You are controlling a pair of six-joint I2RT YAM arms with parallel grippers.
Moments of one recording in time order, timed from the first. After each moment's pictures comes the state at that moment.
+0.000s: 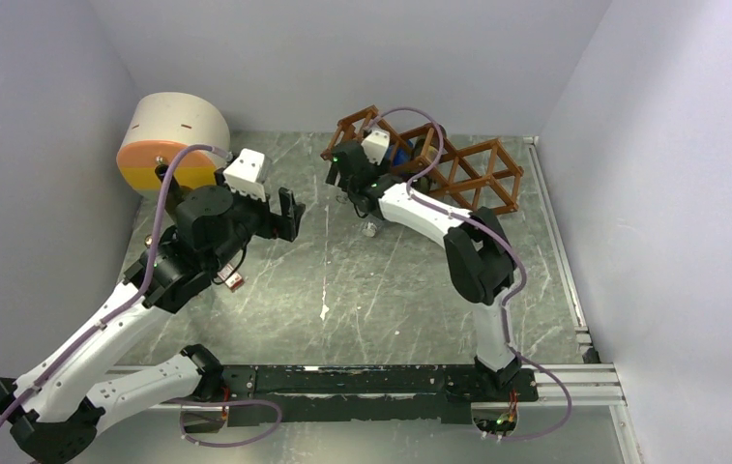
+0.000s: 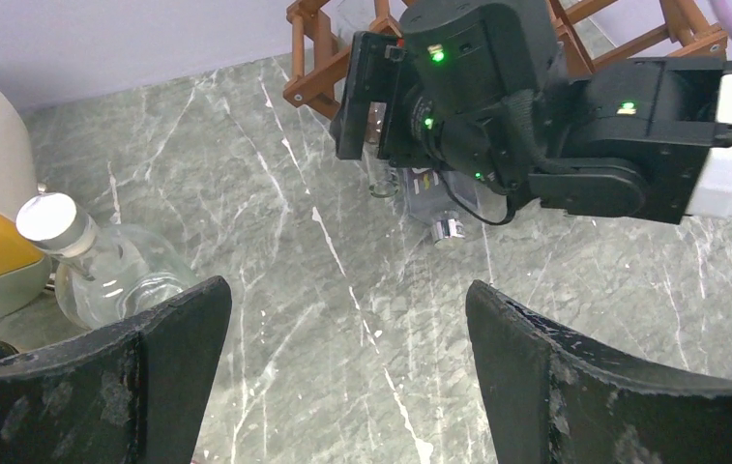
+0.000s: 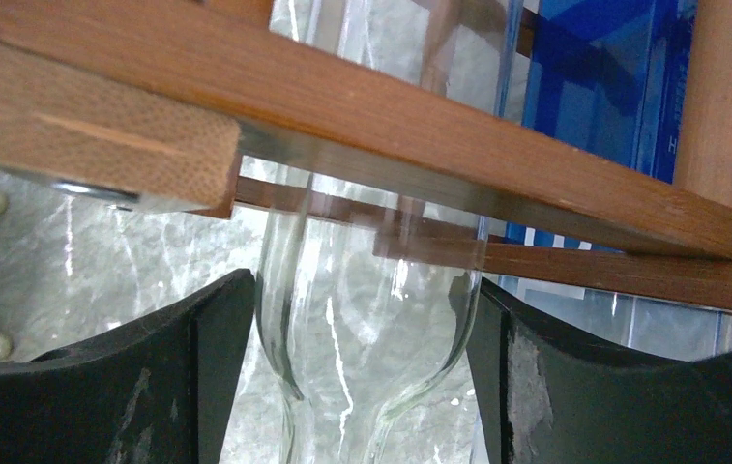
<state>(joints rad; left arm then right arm) -0.74 0.90 1.09 -0.41 -0.30 -0.18 0.70 2.07 1.62 -0.17 0.55 0.71</state>
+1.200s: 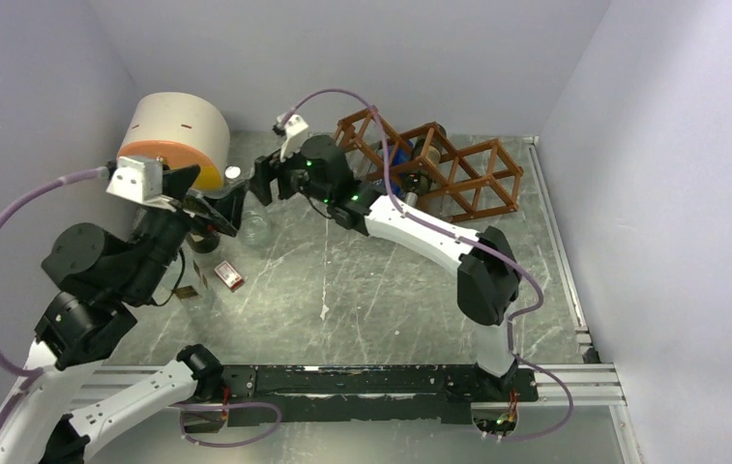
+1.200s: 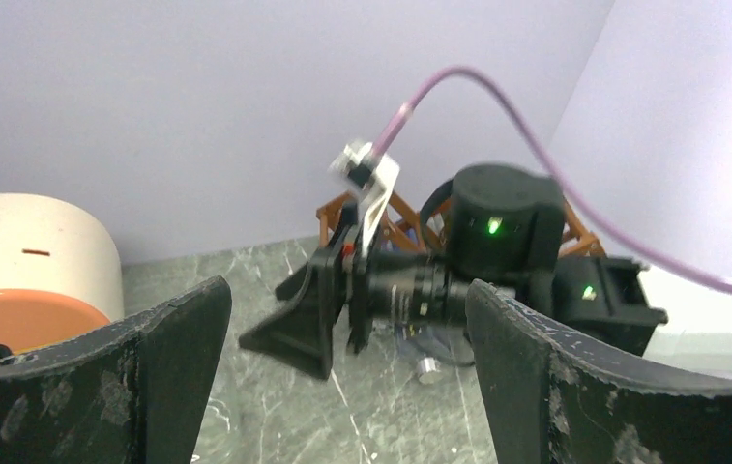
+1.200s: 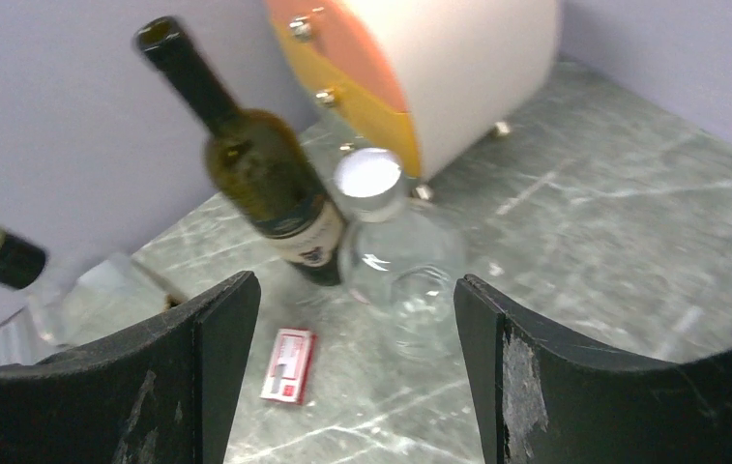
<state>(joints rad) -0.74 0.67 1.22 -0.37 -0.34 -0.10 0.89 1.92 1.69 0.09 -0.07 0.22</state>
